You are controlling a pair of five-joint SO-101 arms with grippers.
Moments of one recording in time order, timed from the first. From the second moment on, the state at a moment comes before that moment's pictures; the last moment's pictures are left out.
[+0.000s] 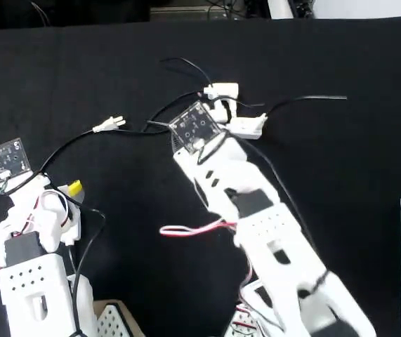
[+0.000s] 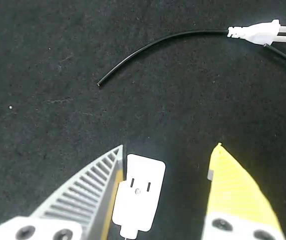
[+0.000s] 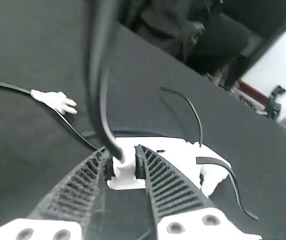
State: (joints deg) left arm -25.2 -70.4 72.3 56.3 3.8; right arm -24.1 -36.3 60.3 9.9 22.5
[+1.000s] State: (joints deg) left arm -25.2 -64.3 60.9 61.3 -2.9; right arm -30.0 -29.1 57.8 27.0 10.6
